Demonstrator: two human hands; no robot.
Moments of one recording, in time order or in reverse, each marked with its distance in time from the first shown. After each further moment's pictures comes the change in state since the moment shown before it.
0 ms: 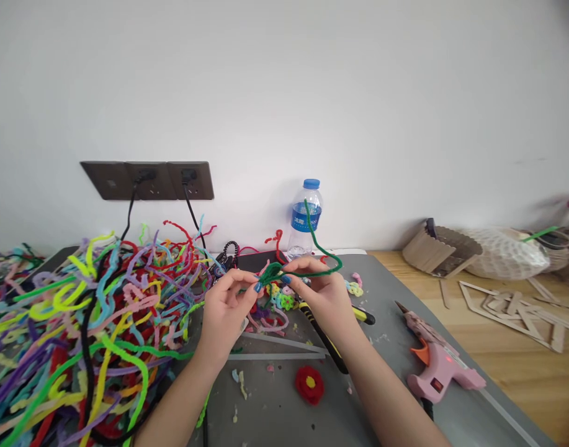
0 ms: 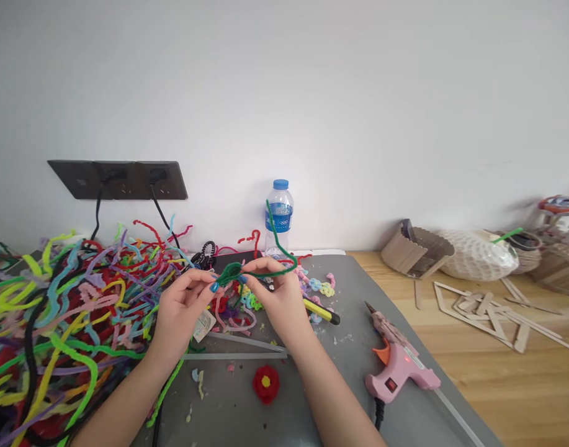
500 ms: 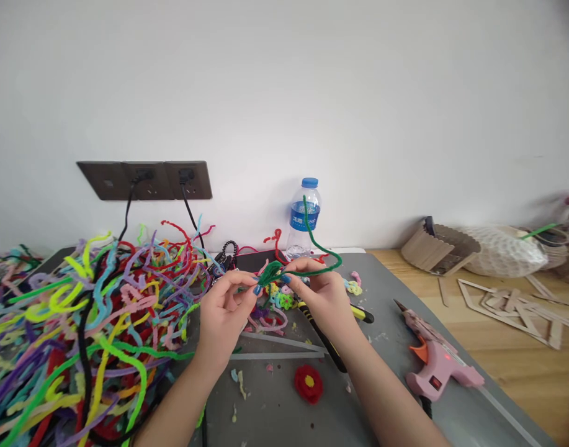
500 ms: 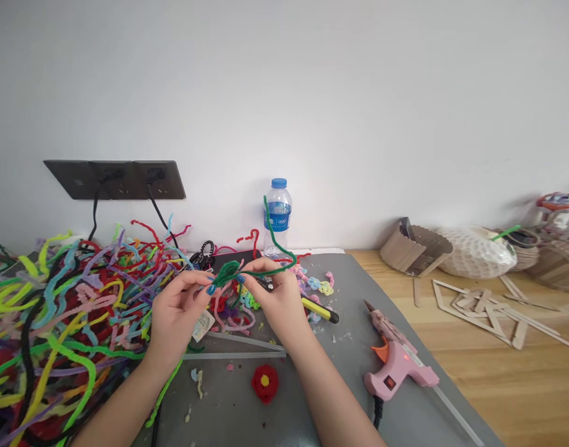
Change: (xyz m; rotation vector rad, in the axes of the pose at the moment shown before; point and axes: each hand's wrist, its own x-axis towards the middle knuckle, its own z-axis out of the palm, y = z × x) left_hand -0.005 0.003 0.002 0.034 0.013 0.186; right_hand 0.000 -0.003 0.001 -0.010 -0.016 -0.024
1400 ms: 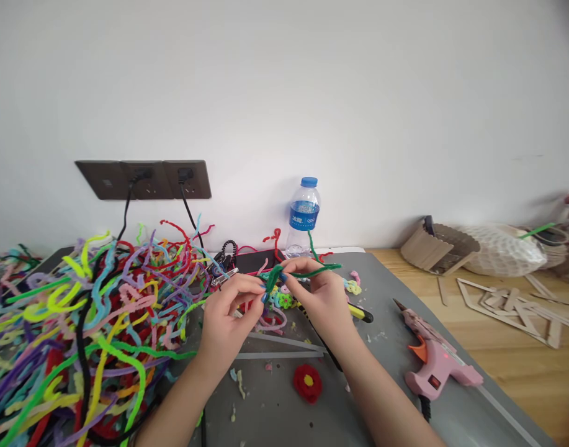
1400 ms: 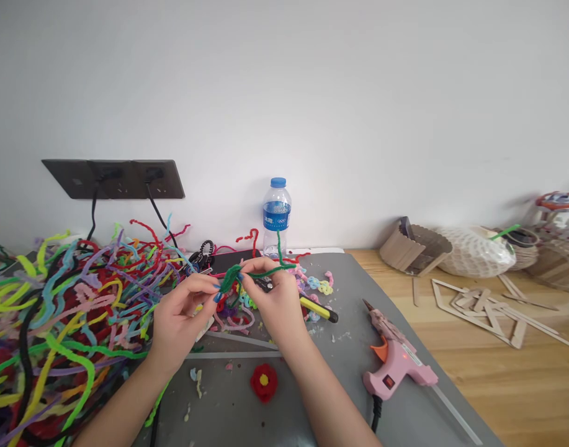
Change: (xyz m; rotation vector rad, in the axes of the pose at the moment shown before) left_hand -0.004 -0.002 -0.003 0.203 -0.159 0.178; right_hand -0.005 -0.001 0.004 -0.083 0.075 0.011
